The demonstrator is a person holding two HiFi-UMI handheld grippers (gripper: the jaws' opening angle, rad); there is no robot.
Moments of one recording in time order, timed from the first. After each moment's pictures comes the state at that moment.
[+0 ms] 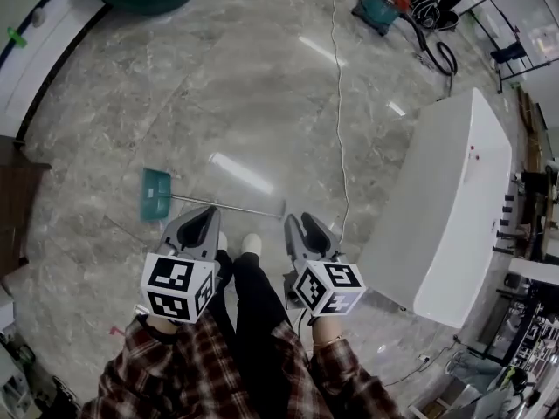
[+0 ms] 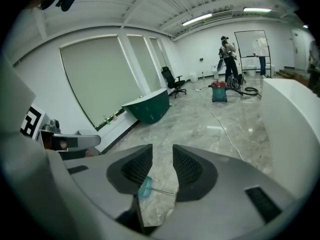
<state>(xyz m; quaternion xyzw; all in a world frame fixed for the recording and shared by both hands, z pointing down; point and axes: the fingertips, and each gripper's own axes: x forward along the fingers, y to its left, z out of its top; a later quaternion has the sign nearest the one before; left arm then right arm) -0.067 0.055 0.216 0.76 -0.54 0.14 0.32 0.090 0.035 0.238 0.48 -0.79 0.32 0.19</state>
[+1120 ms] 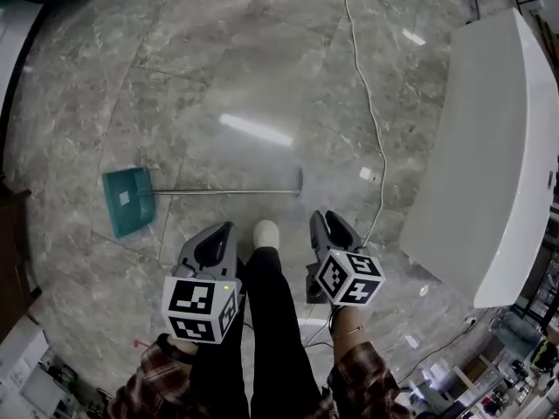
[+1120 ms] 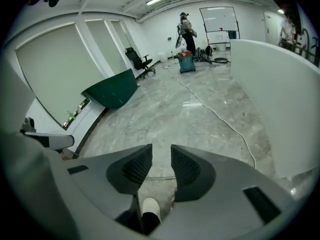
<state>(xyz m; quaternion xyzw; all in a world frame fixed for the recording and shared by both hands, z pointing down) 0.044 0.018 0.515 0.75 -0.48 0.24 0.40 0.227 0.013 0.578 0.56 -0.67 0.44 0.23</state>
